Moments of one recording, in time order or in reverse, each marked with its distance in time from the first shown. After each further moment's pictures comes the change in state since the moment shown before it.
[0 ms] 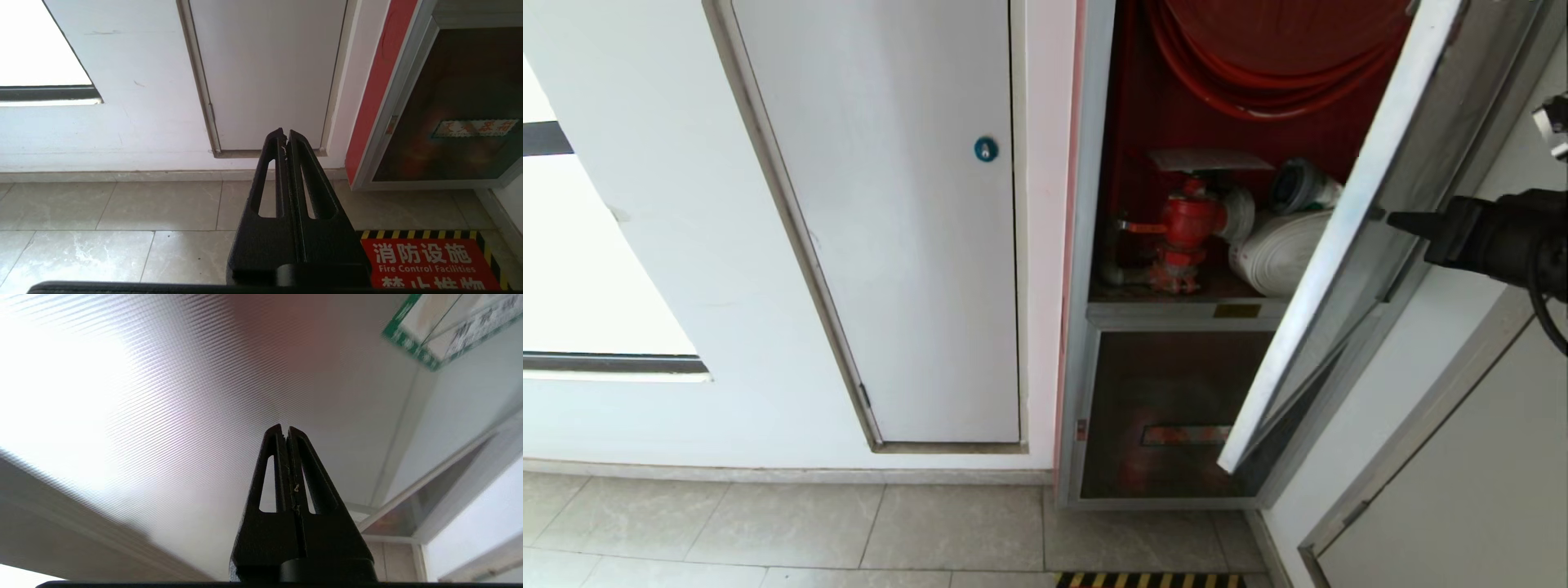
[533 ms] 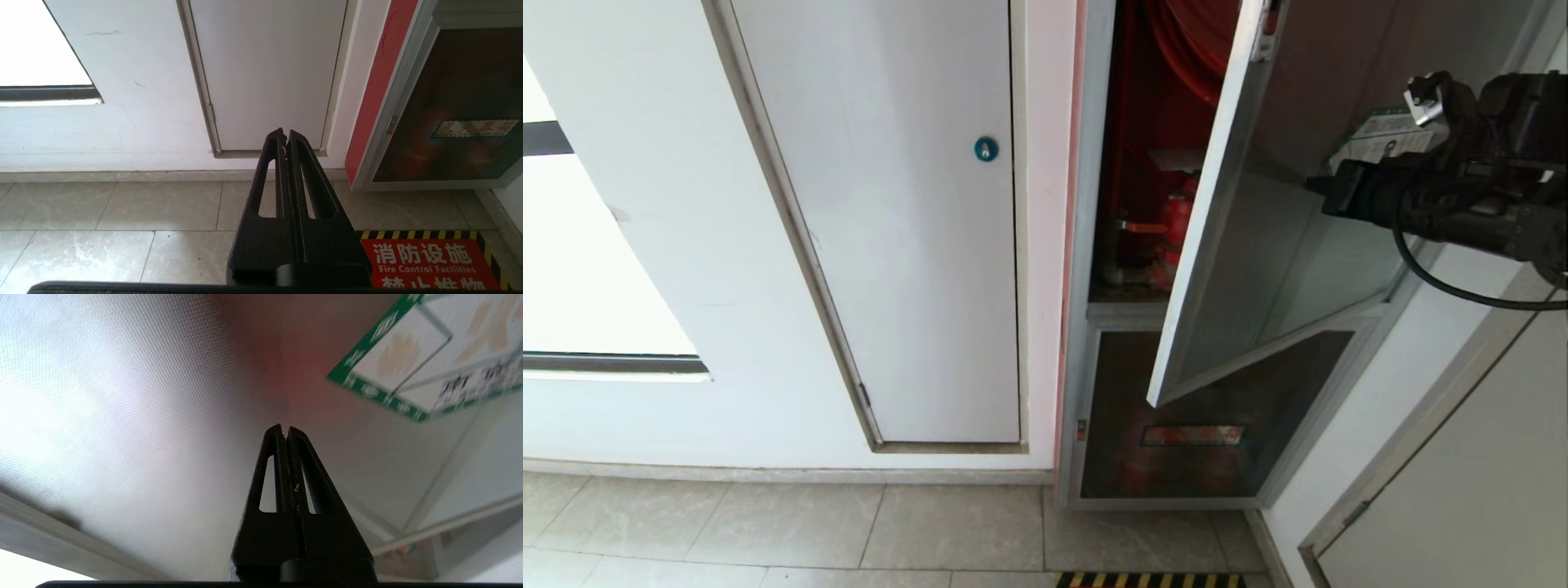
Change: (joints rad) left arm 0.000 0.000 0.000 0.000 0.000 0.000; right arm 0.057 0.336 -0.380 0.003 -0.005 -0.001
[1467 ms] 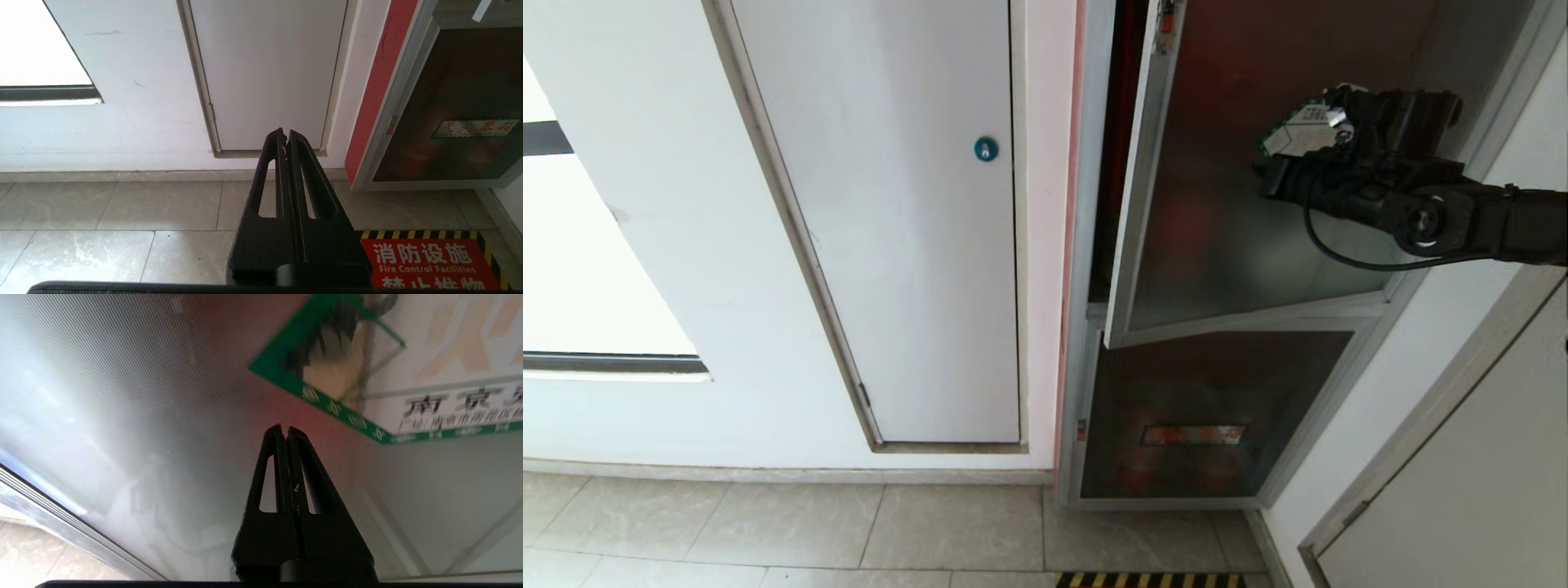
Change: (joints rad) left arm 0.000 0.000 0.000 0.000 0.000 0.000; right arm 0.011 0.385 -0.519 0.069 -0.002 -0.003
